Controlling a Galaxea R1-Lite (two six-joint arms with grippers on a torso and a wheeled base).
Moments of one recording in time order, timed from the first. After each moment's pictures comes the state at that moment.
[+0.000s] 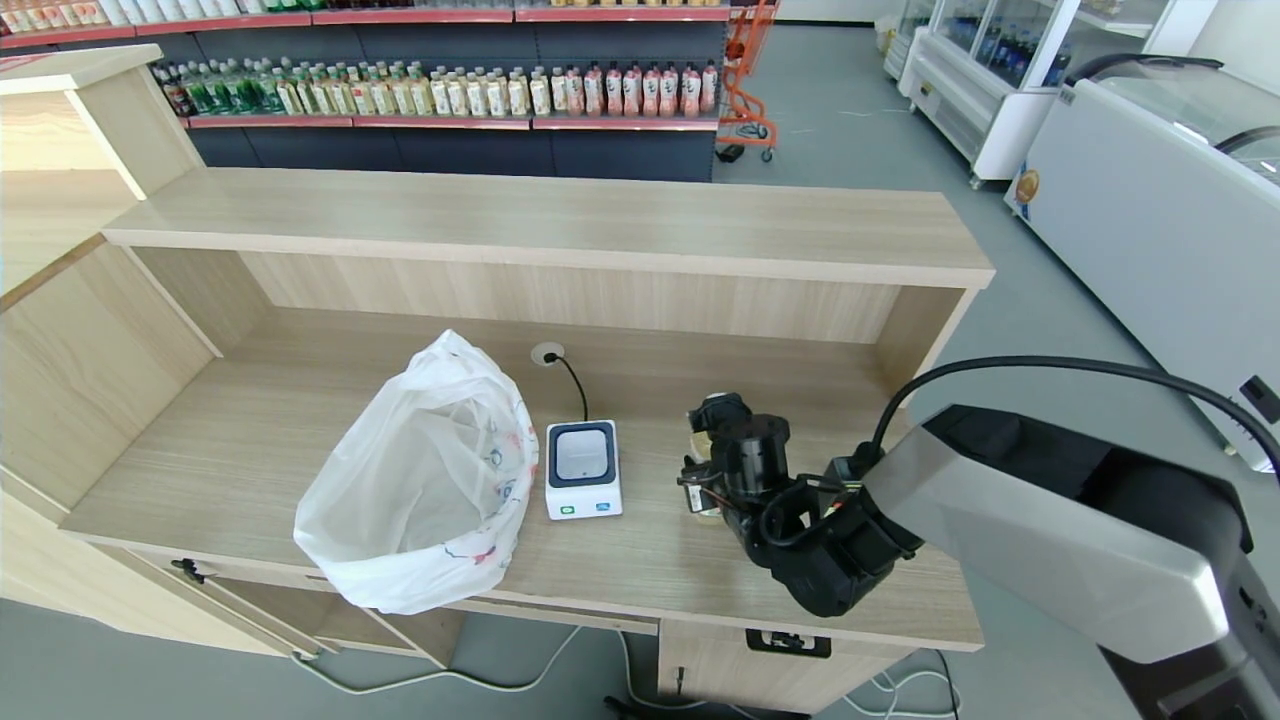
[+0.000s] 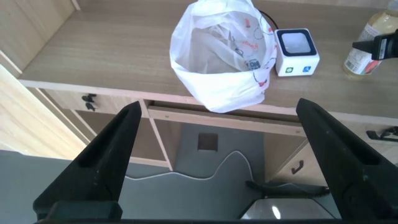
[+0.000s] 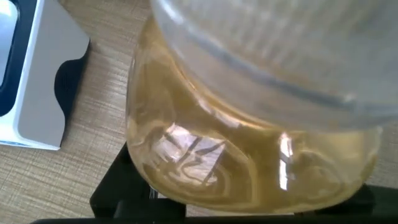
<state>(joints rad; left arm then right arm) 0.00 0.00 0.00 0.00 0.00 0.00 0.63 2.45 -1.24 -0.91 -0.45 -0.03</state>
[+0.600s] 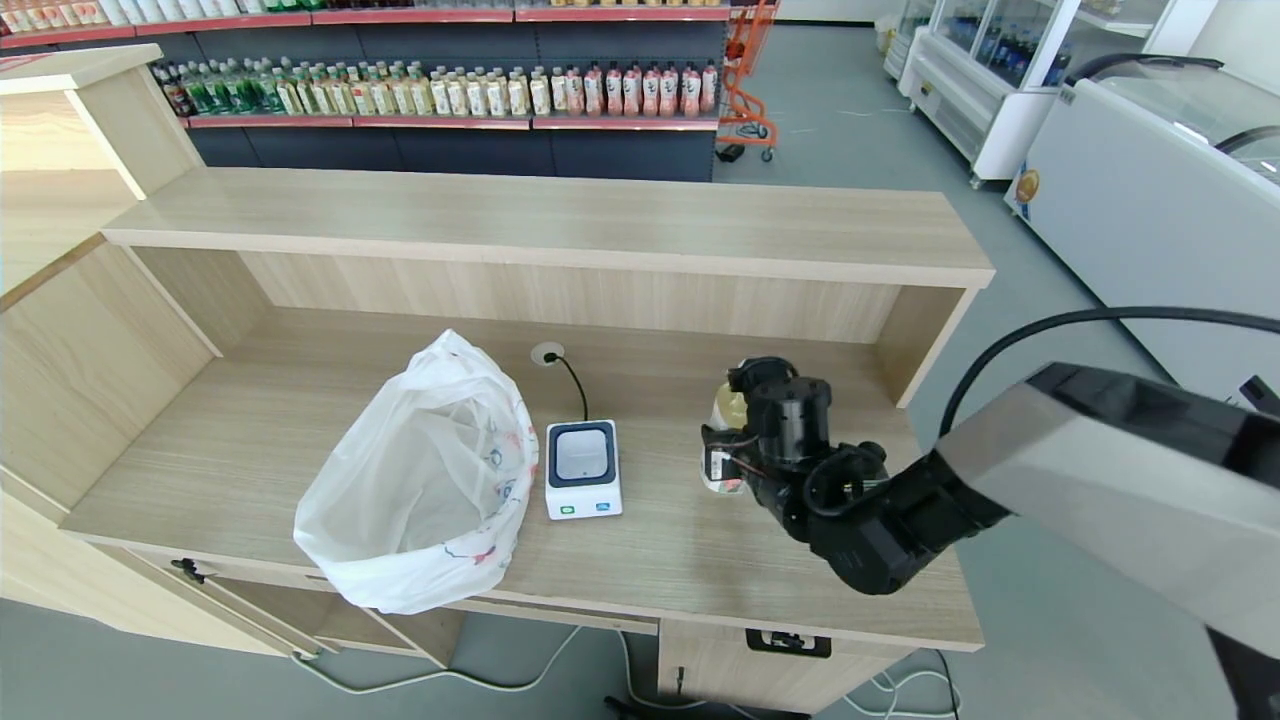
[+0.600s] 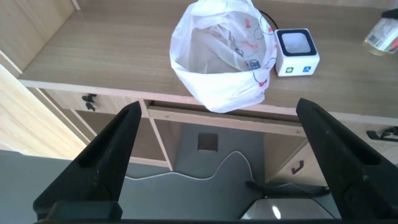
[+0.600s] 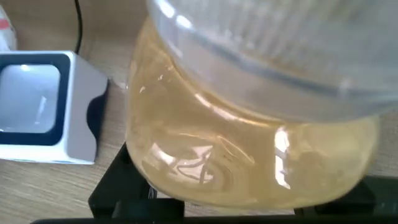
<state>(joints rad) 0.00 0.00 0.00 0.00 0.00 0.00 0.60 2.27 -1.15 -0.86 -0.40 0.13</state>
